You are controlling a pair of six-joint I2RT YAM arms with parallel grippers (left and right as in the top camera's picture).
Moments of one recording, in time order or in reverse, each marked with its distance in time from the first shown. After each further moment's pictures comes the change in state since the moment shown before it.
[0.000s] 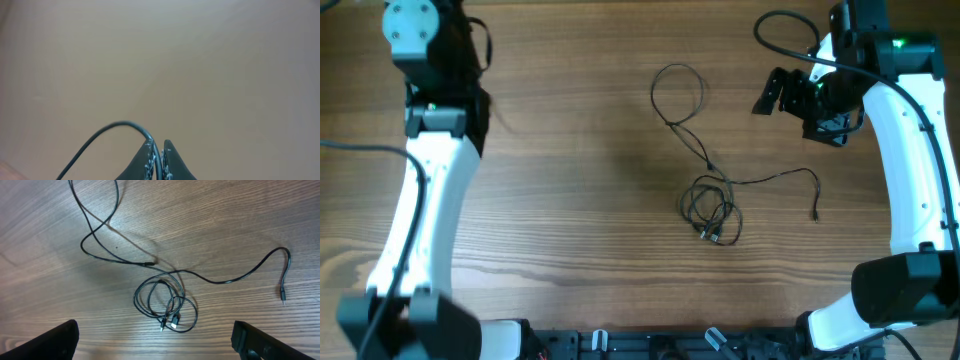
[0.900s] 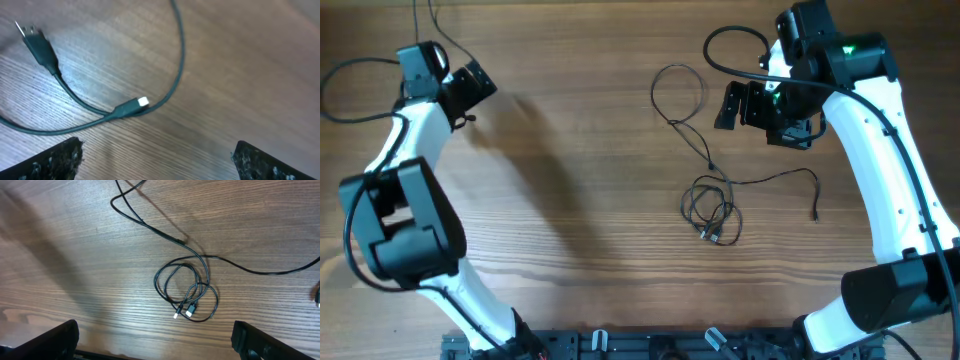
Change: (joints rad) left arm 0.276 0.467 0.003 -0.657 0.369 0.165; right arm 0.170 0.000 0.000 -0.003 -0.011 0.000
